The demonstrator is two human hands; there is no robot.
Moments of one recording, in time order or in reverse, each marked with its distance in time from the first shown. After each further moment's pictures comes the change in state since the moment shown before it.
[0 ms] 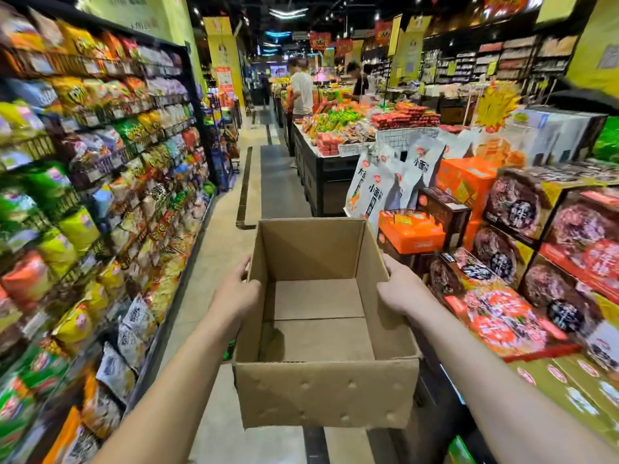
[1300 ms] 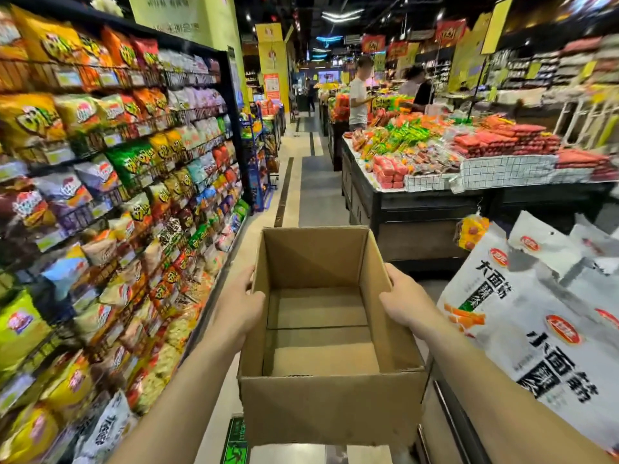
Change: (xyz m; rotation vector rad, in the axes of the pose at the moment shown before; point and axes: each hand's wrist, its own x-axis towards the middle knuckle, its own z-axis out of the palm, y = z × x) left_hand 0.617 0.110 0.002 -0.030 0.158 -0.017; right_hand 0.631 -0.202 0.107 0.040 -0.141 -0.130
